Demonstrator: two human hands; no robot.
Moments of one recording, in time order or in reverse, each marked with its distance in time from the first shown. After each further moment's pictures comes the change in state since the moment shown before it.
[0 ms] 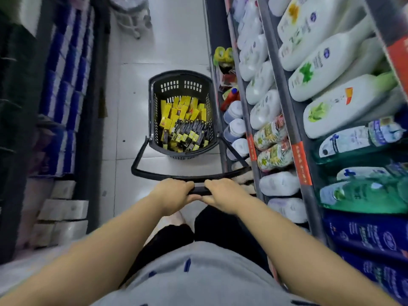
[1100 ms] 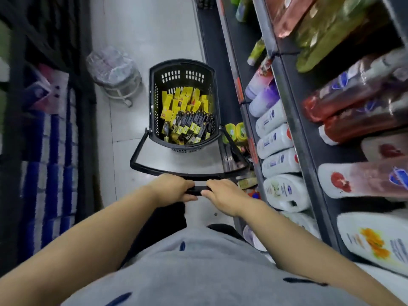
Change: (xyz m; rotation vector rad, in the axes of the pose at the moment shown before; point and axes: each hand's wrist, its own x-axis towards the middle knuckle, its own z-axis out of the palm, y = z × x) left_hand 0.457 -0.378 -0.394 0.078 -0.189 0.191; right_hand 0.502 0.190 -0.406 0.336 -0.073 0.176
